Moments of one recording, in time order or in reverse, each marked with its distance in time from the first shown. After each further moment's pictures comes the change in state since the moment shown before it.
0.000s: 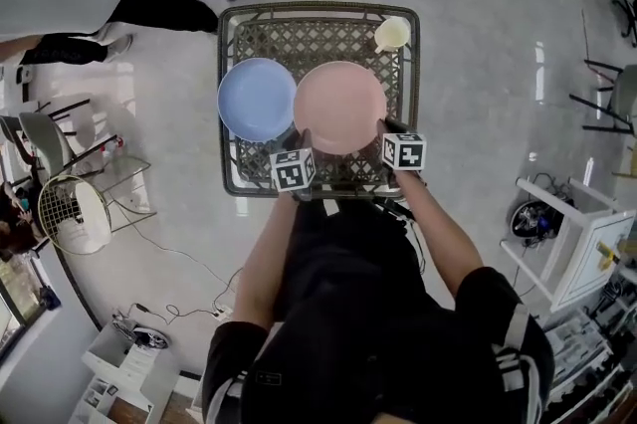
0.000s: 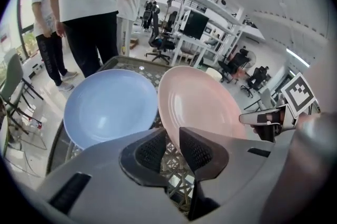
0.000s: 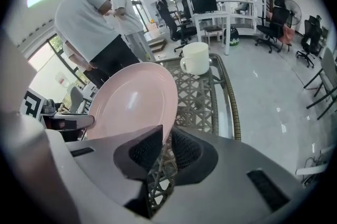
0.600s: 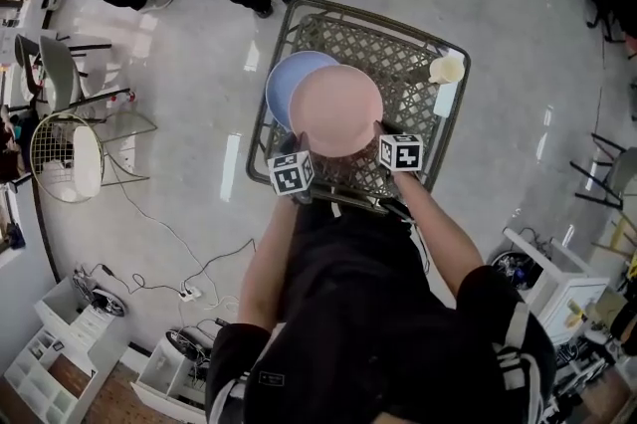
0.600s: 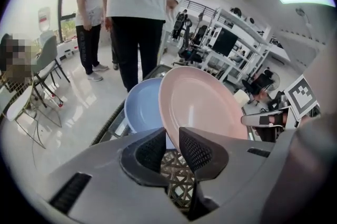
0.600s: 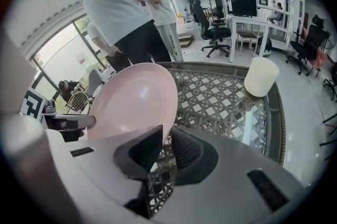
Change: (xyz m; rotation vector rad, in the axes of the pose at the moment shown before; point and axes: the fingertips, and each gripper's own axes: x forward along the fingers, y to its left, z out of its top) left arm -0.060 0.114 -0.008 -0.238 -0.103 0.163; right arm 0.051 0.127 0.047 -0.241 0.049 0.132
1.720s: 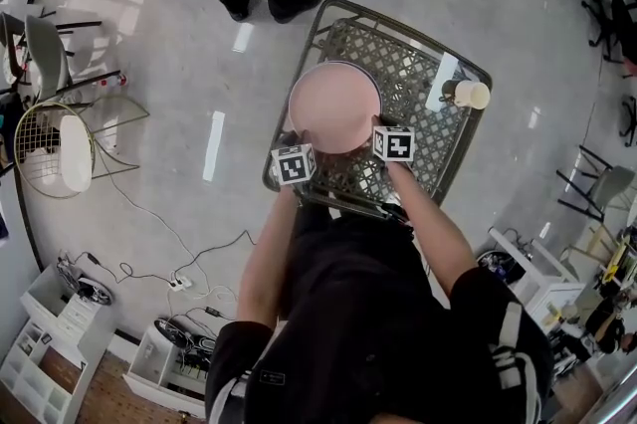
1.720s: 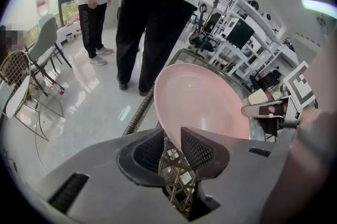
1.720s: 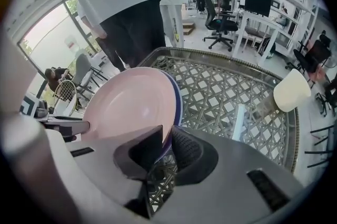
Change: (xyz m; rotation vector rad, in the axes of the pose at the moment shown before) left arm 0.052 0.096 0.008 -0.084 0.165 0.005; right arm 0.099 0.049 0.042 -0.043 0.154 -0.097
